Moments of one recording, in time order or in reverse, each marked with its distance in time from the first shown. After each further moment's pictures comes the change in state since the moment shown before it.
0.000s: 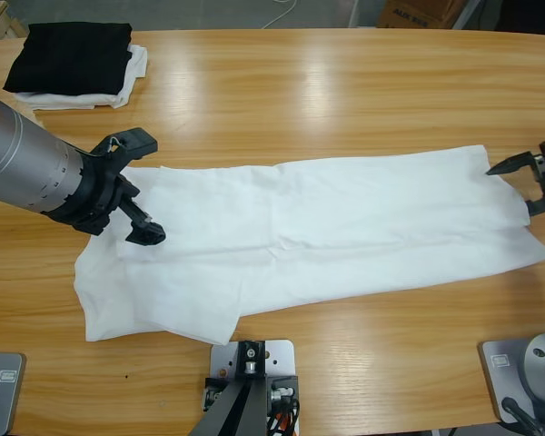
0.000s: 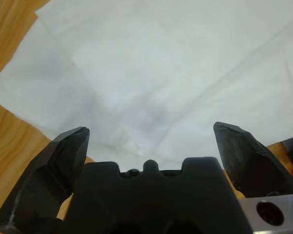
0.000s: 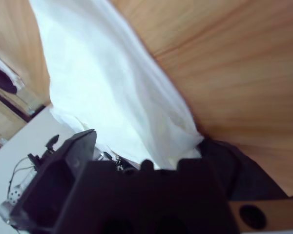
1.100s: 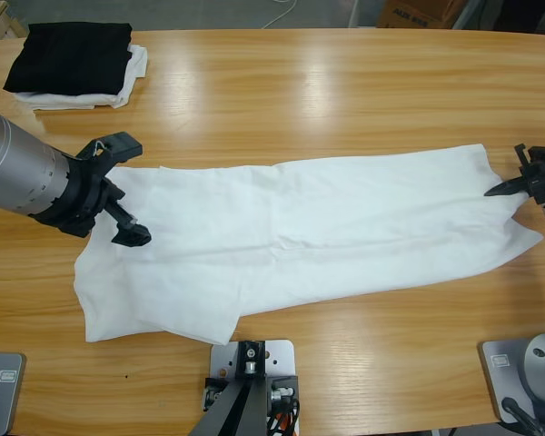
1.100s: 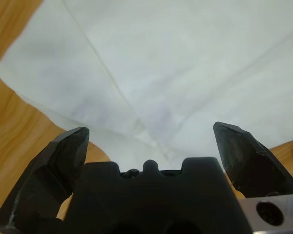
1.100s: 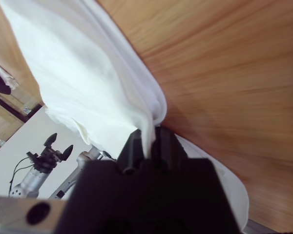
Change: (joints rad) arm 0 0.035 -0.012 0.049 0.000 0.013 0.006; arm 1 0.018 0.023 0.008 -0.011 -0.013 0.029
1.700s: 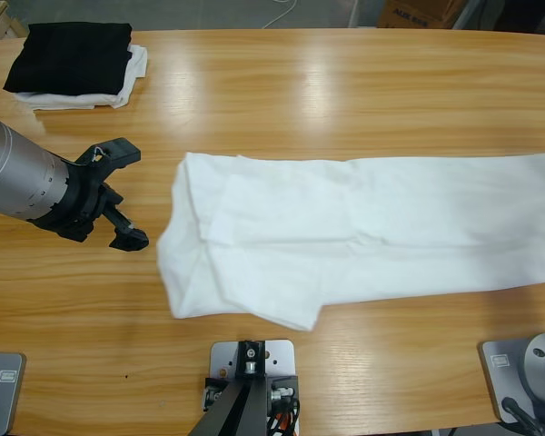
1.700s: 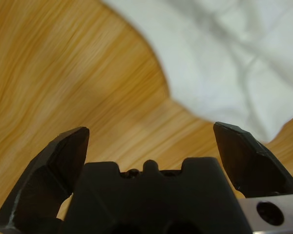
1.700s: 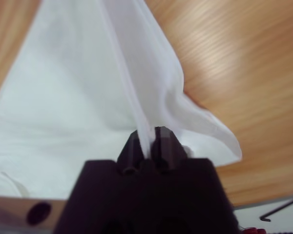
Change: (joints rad) arm 0 0.000 0.000 0.017 -0.005 0.000 0.000; arm 1 0.003 -0.361 -0.071 -0.006 -0.540 0.185
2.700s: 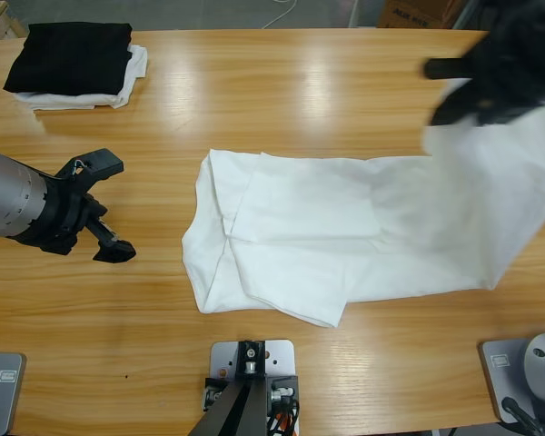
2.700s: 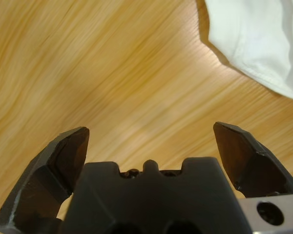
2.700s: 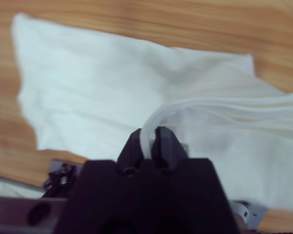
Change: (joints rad) arm 0 0.000 -0.064 0.090 -0.038 0.000 -0.012; arm 1 1.309 -0.081 -0.449 0.212 -0.162 0.449
